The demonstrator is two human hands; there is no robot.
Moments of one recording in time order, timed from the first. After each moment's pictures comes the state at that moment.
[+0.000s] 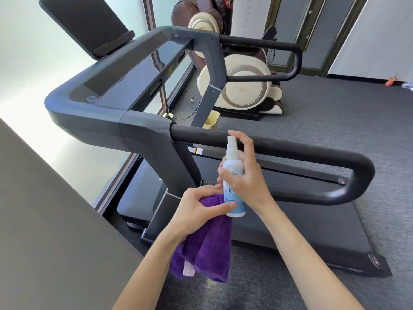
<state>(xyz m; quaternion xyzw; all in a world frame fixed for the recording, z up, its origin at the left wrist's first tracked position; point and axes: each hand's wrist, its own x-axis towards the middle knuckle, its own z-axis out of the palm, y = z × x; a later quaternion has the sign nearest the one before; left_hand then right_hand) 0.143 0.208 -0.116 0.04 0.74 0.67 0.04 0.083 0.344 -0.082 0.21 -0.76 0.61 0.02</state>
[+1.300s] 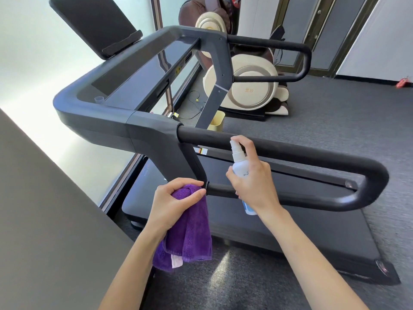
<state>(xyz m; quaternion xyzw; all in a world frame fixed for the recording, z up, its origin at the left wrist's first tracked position) 0.143 0.163 -0.121 -0.09 0.75 0.65 -0.09 0.070 0.340 -0.092 0.18 -0.86 0.47 0.10</state>
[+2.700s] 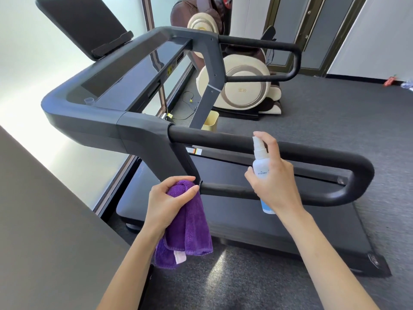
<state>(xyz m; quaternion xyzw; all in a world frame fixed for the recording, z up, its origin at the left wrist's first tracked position) 0.140 0.174 -0.121 -0.14 0.74 0.65 -0.10 0.071 0.392 -0.087 0.15 -0.88 0.42 0.16</state>
